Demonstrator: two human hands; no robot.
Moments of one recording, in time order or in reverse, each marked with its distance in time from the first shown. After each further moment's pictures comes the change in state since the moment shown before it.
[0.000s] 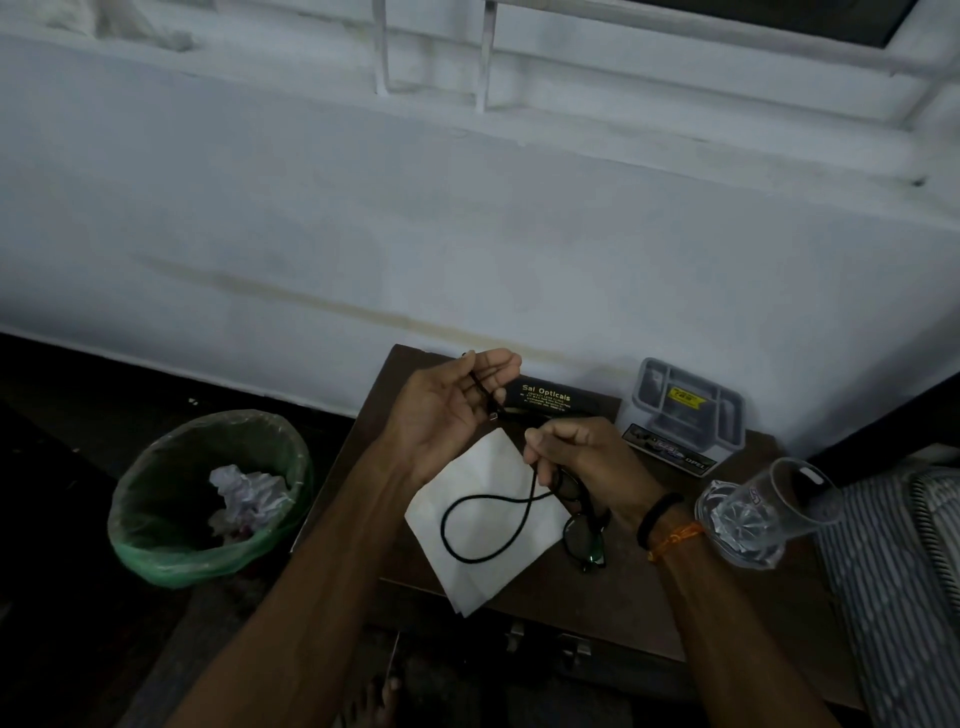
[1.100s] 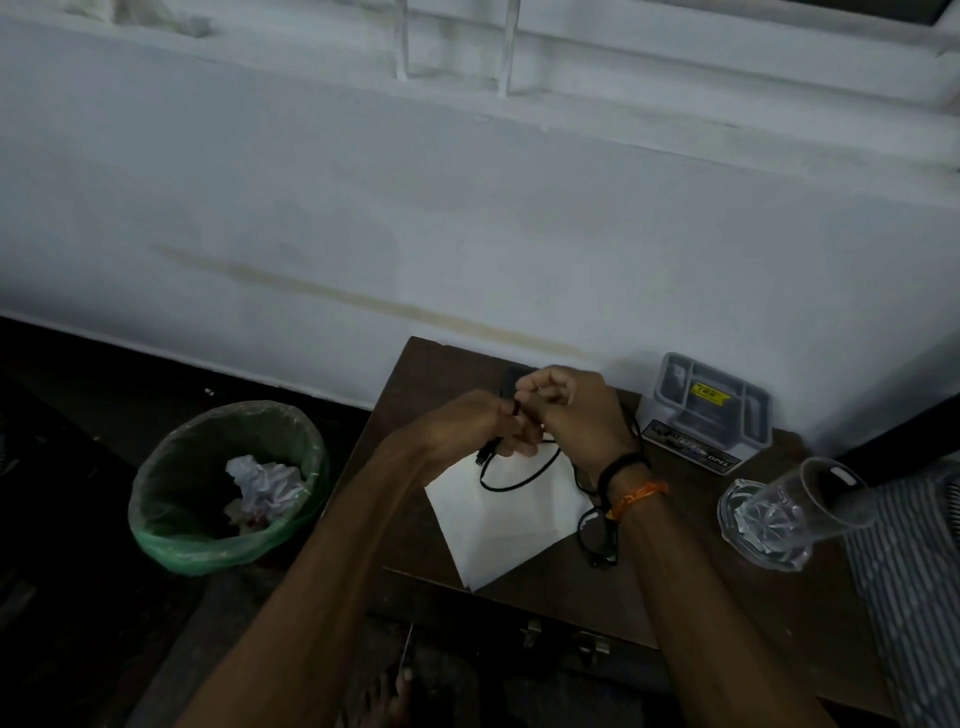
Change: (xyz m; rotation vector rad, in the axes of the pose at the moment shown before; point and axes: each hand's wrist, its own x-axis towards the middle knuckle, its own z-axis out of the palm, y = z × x) left_hand -0.009 0.001 0.000 1.031 -0.056 -0.242; right_hand 0.048 -0.005 0.027 -0.171 0.308 -0.010
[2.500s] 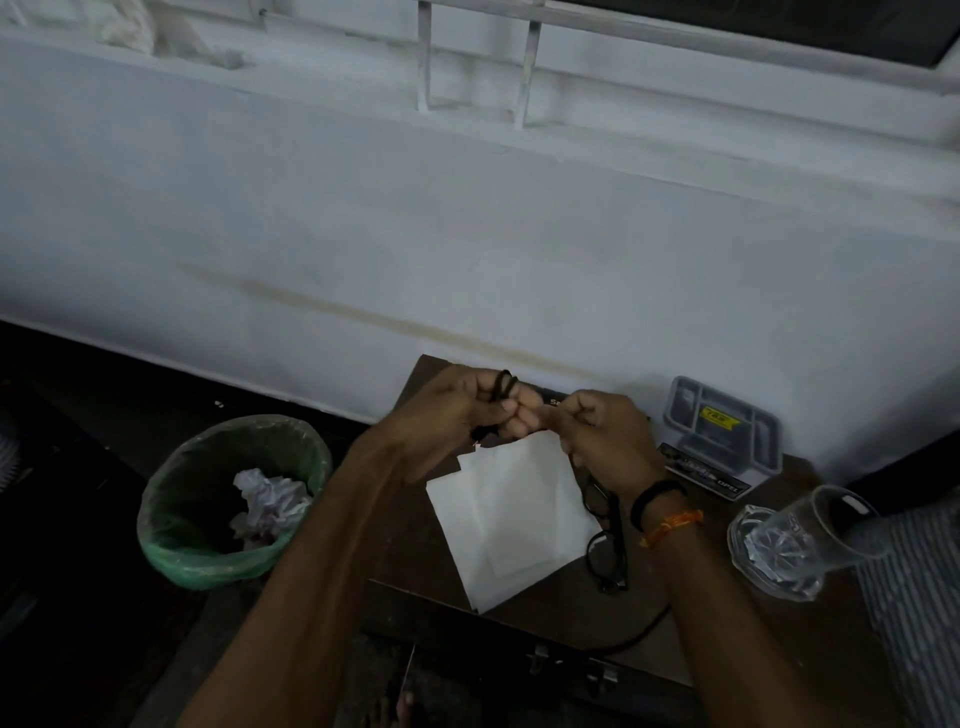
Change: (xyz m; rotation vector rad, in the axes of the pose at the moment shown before) left_hand -0.022 0.013 -0.027 -0.279 0.013 0.296; right_hand -0.016 -0.022 -0.018 -0.032 -0.009 0.041
